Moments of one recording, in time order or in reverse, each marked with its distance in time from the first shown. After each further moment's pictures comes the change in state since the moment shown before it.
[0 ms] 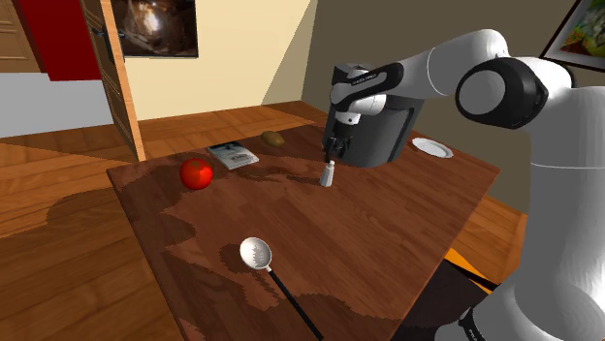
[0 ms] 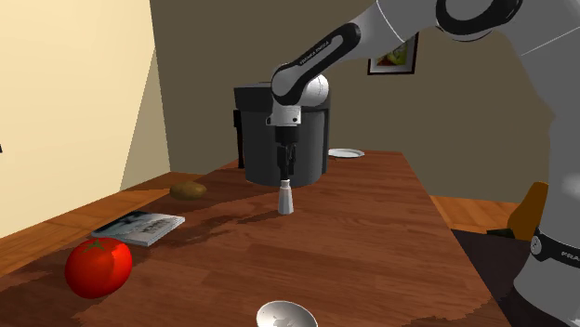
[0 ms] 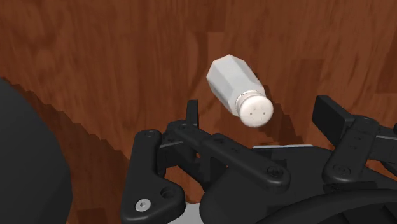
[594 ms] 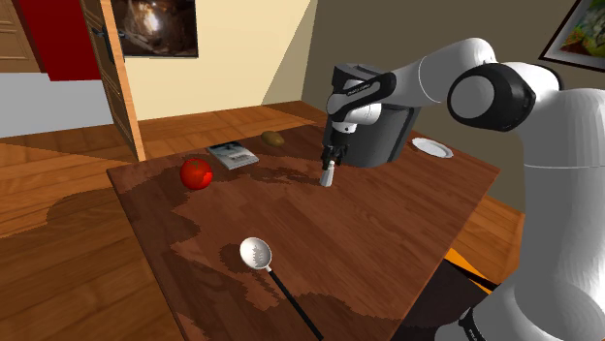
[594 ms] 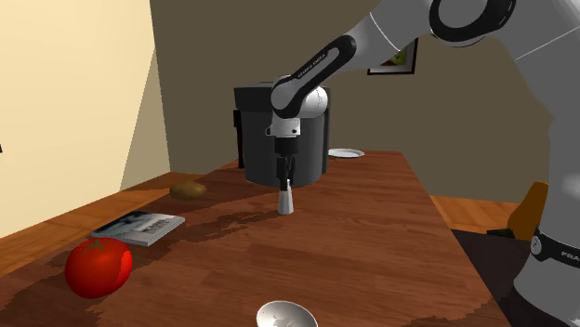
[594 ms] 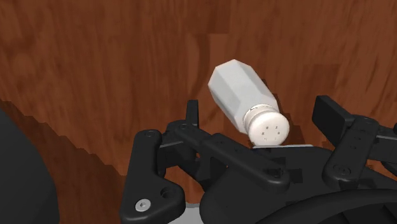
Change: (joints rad) arm 0.001 0.044 0.007 -0.020 0.011 0.064 -0.007
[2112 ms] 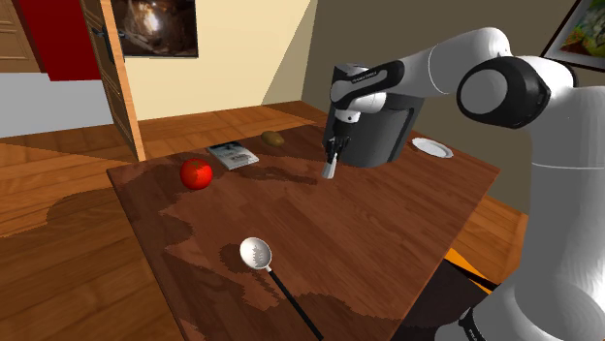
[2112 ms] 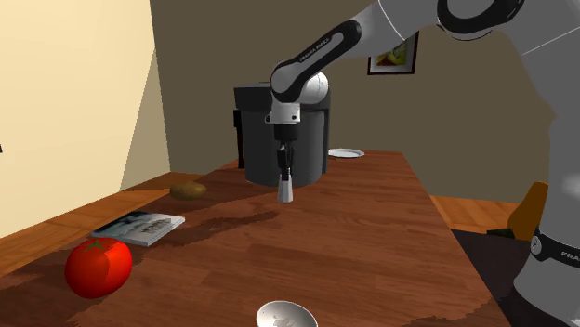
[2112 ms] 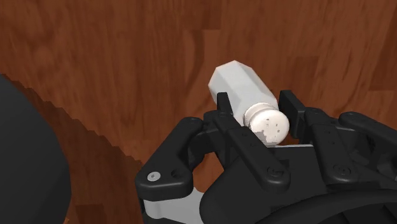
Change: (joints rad) arm 0.004 -0.053 -0.006 0.026 -0.012 -0.077 0.013
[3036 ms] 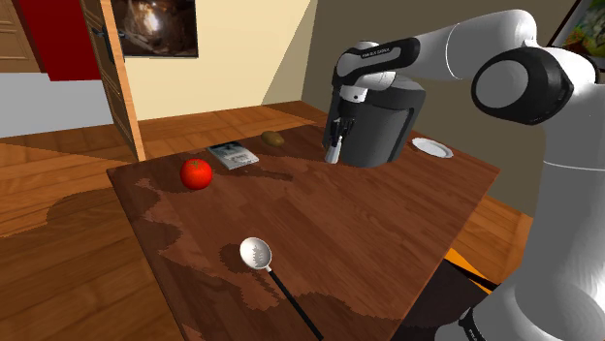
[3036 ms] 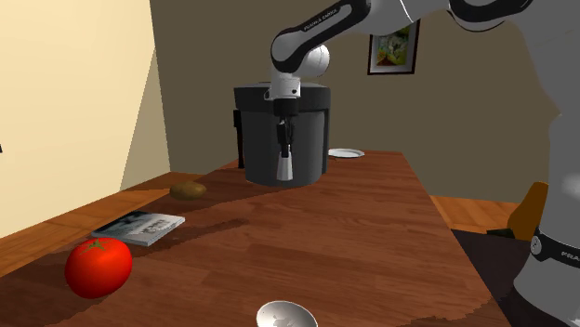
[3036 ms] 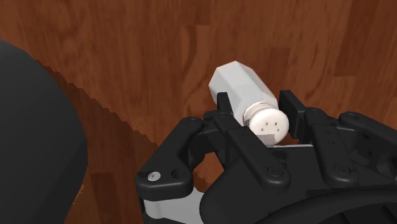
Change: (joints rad) arm 0.003 -0.073 -0.008 0.083 -0.019 -0.154 0.024
